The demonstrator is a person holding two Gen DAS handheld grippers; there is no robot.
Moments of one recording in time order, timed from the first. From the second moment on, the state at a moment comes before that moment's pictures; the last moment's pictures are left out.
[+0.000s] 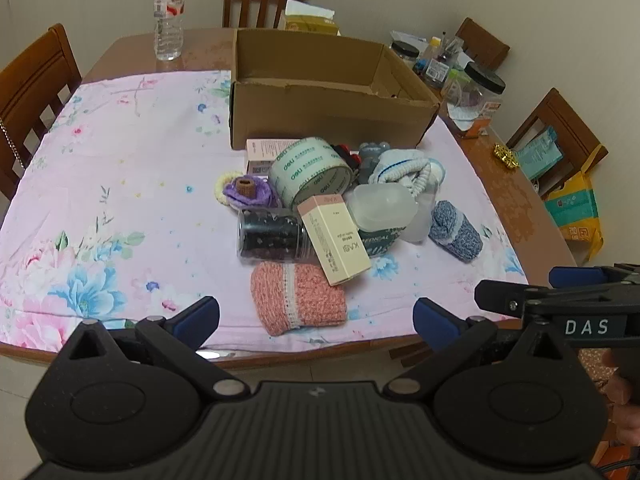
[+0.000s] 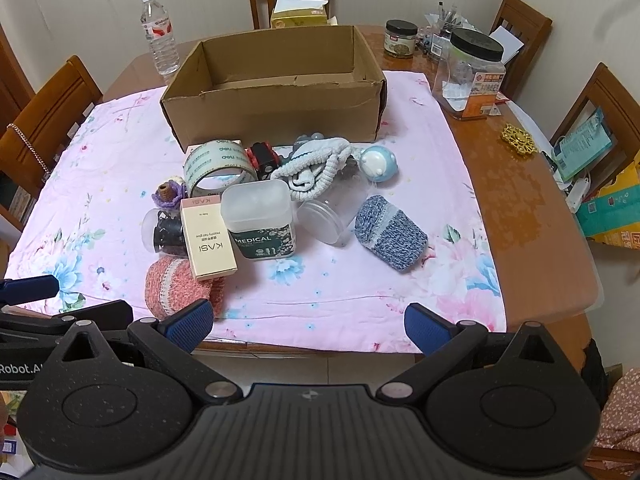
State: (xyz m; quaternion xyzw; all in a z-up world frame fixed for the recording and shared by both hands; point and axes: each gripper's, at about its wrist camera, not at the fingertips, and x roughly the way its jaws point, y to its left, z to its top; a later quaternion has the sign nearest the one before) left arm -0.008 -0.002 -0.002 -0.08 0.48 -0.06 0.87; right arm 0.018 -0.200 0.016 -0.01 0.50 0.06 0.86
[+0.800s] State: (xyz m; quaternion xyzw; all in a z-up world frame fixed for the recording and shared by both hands) left arm 0.002 -0.002 -0.041 -0.08 0.49 -0.07 0.86; right arm 0.022 -0.208 -0.002 -0.02 0.48 0.08 0.87
